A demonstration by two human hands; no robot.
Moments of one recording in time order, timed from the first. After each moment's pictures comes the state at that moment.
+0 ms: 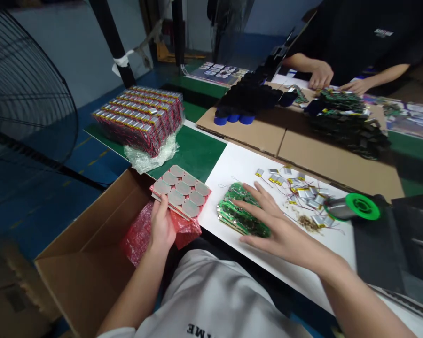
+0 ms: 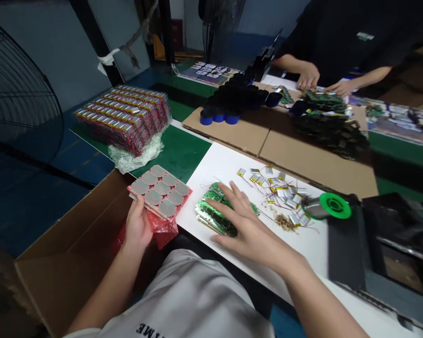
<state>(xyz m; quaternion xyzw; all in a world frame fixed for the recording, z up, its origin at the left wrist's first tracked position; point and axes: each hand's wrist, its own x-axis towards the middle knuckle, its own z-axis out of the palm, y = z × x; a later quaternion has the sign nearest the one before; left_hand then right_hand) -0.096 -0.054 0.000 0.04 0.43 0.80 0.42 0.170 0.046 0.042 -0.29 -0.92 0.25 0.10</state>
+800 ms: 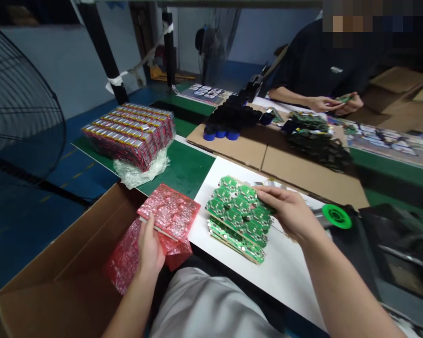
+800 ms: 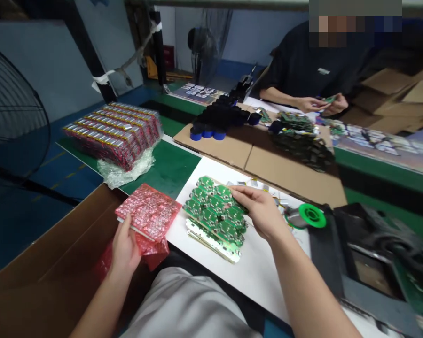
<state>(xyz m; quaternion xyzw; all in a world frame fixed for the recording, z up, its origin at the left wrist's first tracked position) -0.096 -0.059 -0.011 -0.02 0.48 0.78 0.39 0.163 0.108 0.069 -0.49 -0.64 0.48 0.35</state>
